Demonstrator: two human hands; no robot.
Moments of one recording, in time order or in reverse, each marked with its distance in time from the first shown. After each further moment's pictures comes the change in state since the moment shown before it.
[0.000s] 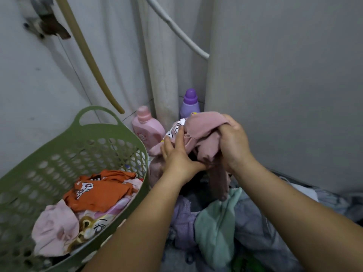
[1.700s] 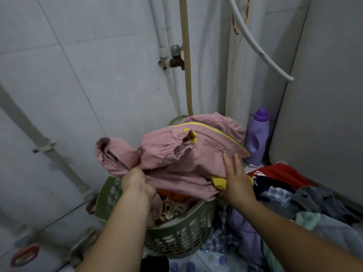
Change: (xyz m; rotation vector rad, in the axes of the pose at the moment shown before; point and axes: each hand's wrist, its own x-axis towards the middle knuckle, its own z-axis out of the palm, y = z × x) left_hand -0.073 -0.140 -0.210 -1.399 0.688 -0.495; right_hand -0.060 0.127 0.079 -1.389 -0.384 -0.144
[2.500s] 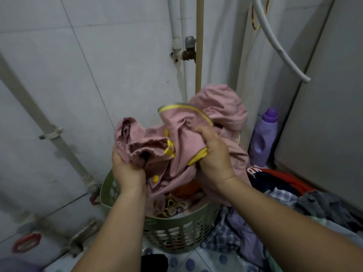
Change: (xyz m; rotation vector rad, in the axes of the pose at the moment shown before) left_hand -0.007 0.014 -0.019 0.161 0.003 0.602; right_hand 0.014 -0.123 -0.042 0.684 0.339 -0.381
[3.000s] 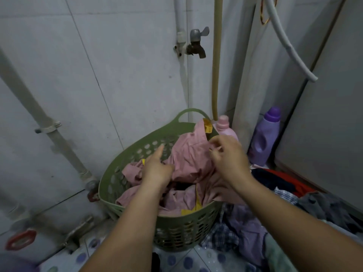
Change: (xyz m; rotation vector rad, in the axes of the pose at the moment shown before) left_hand -0.013 -0.027 0.018 0.757 -0.415 -0.170; right_hand -0.001 0.027 -0.025 -0.465 -0.081 0.178
